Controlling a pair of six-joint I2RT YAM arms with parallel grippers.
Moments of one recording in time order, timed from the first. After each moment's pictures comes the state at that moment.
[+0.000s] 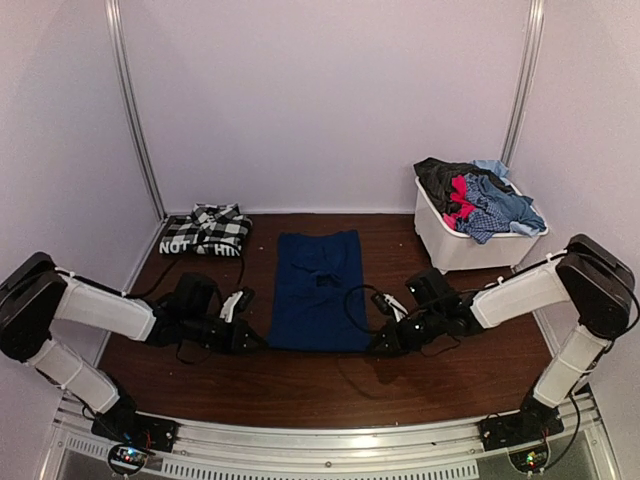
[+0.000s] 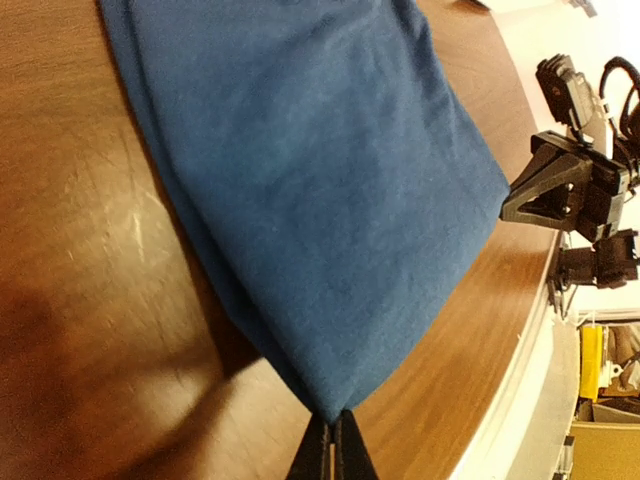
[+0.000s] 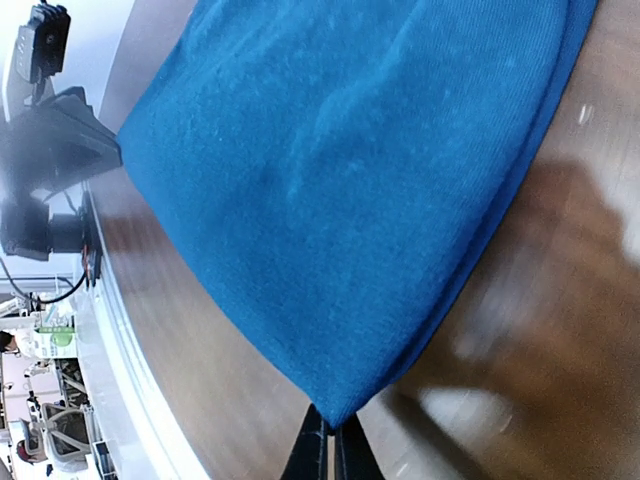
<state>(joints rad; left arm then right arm) -0.64 1.53 0.49 0.25 0.53 -0.56 0.71 1.70 0.69 0.13 -0.56 0.56</state>
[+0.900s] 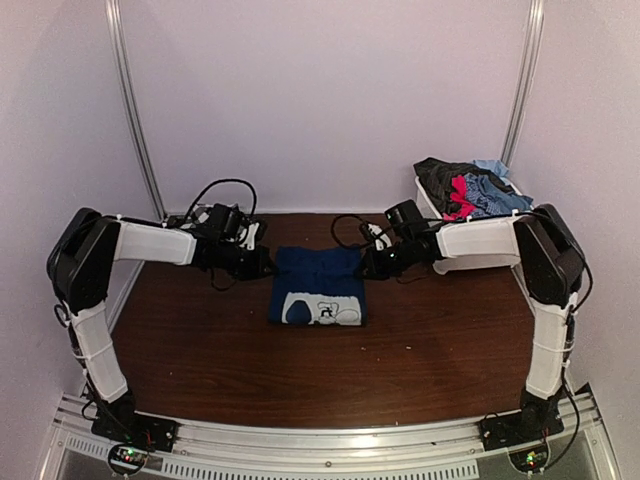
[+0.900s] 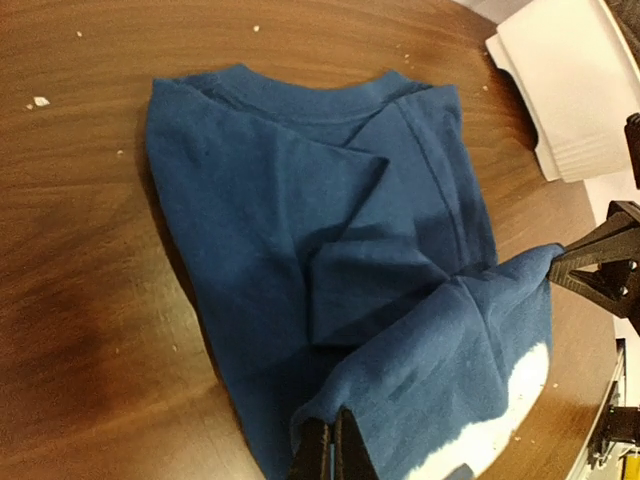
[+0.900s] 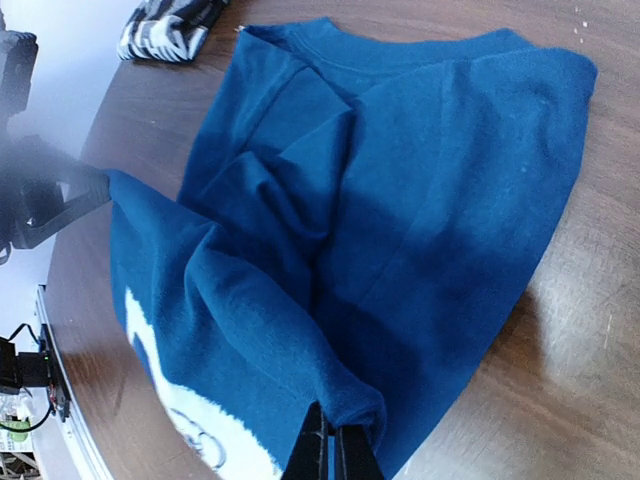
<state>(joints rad) -0.49 1.84 1.14 -0.08 0.37 -0.44 0.55 1.95 1.33 -0.21 -0.43 0.38</state>
